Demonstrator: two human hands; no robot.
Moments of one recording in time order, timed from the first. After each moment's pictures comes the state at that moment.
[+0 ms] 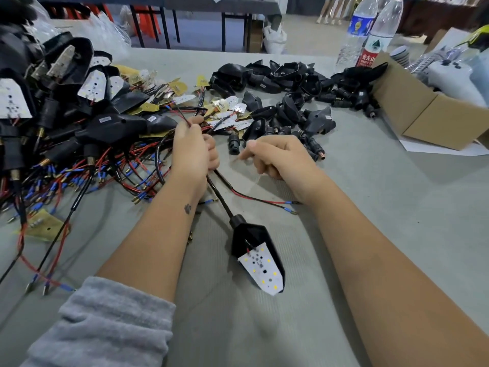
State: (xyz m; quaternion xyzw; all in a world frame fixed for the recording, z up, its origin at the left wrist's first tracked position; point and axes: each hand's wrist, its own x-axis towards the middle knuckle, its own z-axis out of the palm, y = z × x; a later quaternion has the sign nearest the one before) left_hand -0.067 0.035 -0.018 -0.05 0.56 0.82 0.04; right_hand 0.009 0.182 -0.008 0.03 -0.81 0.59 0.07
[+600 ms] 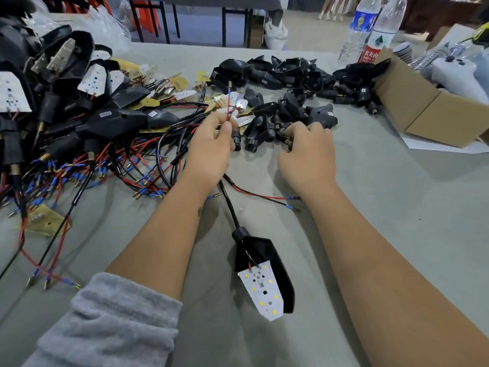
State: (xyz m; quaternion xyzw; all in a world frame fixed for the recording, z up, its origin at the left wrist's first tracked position) left_hand -0.056 0.043 -0.027 0.12 0.76 0.64 -0.03; right_hand -0.006 0.197 -0.025 -0.17 -0.94 0.17 0.23
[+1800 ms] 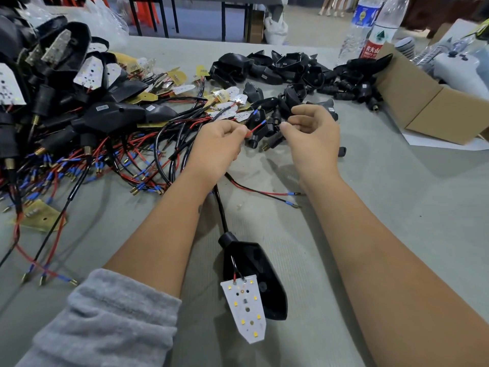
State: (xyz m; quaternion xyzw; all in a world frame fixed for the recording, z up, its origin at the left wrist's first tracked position) left_hand -0.049 0.047 -0.024 0.15 0.77 0.62 0.01; right_hand -0.008 0.191 -0.017 -0.15 -0.71 0.60 0.34
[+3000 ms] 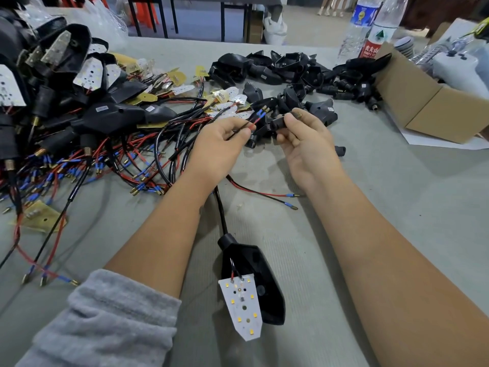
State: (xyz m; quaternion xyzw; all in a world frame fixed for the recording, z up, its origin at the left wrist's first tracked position) left_hand -0.052 0.048 -0.031 0.20 0.75 0.63 -0.01; right_hand -0.012 0.190 -0.018 -0.12 -0.46 0.86 0.21
